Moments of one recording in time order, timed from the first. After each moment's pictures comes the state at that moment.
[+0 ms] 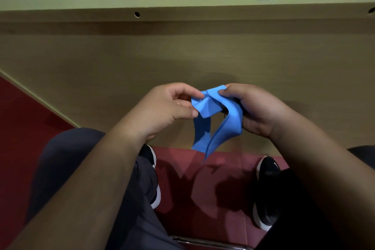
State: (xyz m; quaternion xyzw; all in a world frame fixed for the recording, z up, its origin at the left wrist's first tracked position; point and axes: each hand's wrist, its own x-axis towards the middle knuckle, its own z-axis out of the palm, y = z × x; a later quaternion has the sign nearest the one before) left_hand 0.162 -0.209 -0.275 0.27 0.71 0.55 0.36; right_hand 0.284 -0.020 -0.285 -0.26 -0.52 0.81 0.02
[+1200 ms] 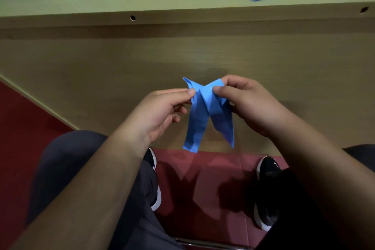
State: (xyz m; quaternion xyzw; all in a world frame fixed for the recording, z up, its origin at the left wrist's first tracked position) left_hand 0.161 -0.195 -0.286 0.11 0.66 0.63 0.38; right_hand 0.291 -0.021 -0.281 -0.20 -0.70 0.67 0.11
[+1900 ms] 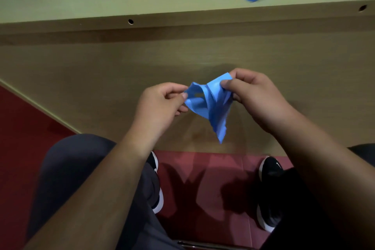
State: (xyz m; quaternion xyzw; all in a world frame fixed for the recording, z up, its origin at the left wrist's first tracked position) left_hand 0.155 -0.194 -0.297 0.22 0.78 0.56 0.17; right_hand 0.291 -0.008 -0.277 -0.20 -0.73 0.63 0.17
